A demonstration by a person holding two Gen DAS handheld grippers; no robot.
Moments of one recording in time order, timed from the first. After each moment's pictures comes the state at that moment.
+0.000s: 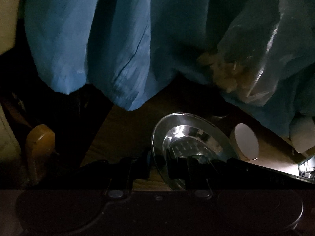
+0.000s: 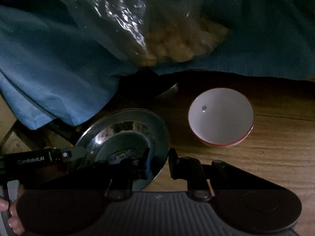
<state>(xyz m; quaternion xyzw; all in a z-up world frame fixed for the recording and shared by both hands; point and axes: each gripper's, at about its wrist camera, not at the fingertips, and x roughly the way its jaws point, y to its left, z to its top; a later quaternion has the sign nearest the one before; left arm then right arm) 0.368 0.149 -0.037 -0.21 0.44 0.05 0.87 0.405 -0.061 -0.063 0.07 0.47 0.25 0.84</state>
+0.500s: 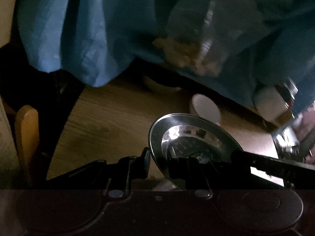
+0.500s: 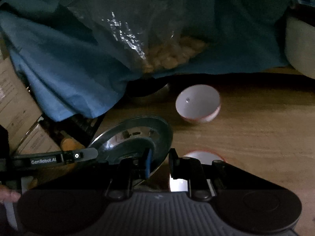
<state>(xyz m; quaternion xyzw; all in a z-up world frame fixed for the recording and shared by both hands) 0.319 0.115 -0.018 -0.19 0.44 -0.06 0.87 0.337 -0.118 -0.018 0.09 0.46 0.25 0.85</state>
